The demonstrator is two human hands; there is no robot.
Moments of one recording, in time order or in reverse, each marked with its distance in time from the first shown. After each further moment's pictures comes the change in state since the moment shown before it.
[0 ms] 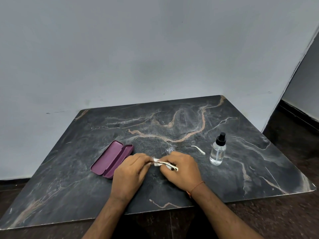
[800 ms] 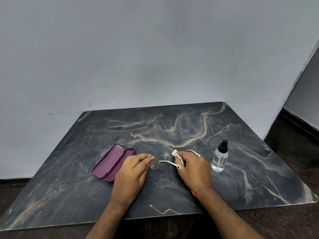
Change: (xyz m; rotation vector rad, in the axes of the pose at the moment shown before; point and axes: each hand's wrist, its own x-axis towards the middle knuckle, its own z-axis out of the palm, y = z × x) left_hand 0.001 -0.010 0.008 0.014 0.024 0.033; right_hand 0.012 0.016 -0.014 -0.240 0.215 0.140
